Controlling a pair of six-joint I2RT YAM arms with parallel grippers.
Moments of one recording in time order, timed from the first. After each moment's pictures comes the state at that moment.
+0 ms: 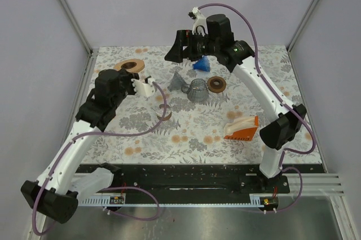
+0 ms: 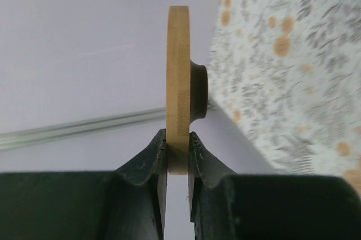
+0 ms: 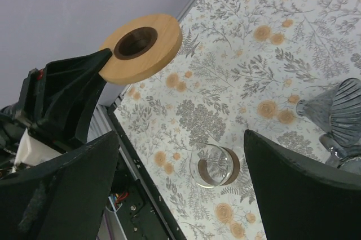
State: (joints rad) left arm -0.38 1.06 1.13 -0.49 -0.13 1.21; right arm 0.57 1.84 2.07 -0.58 -0.49 0.42
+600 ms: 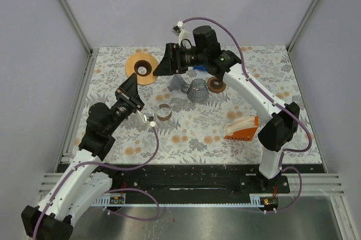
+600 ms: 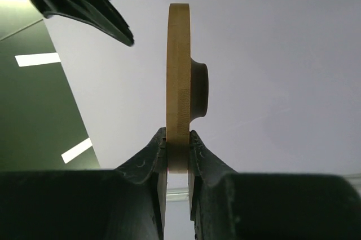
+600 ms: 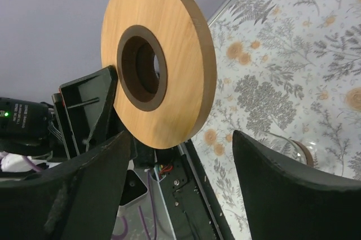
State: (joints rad) left arm -0.38 0.67 0.59 0.15 0.21 1.95; right arm 0.66 1.85 1.94 -0.44 -0.67 0.55
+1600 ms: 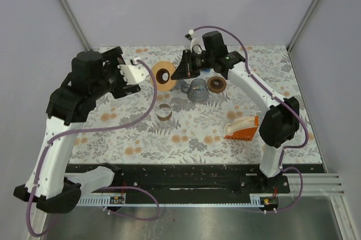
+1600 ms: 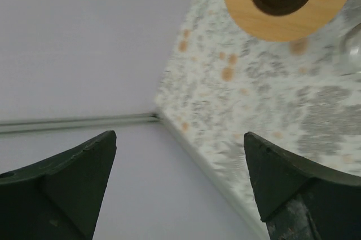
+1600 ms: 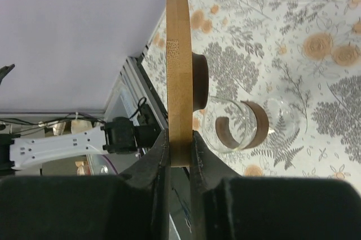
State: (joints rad) left arm -0.39 1.04 1.52 -0.88 0.02 1.13; right arm 0.53 1.87 1.80 -0.45 -0.75 0.55
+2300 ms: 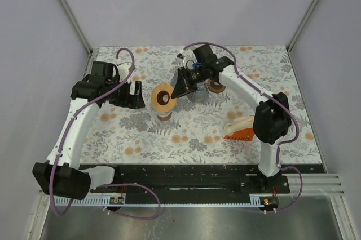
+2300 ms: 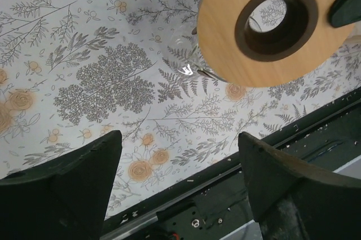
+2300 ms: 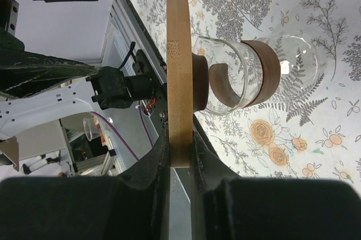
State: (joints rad) left arm -0.14 1.22 1.32 -1.06 0.37 0.04; right arm 0.57 1.93 1.76 -0.68 -0.84 0.41
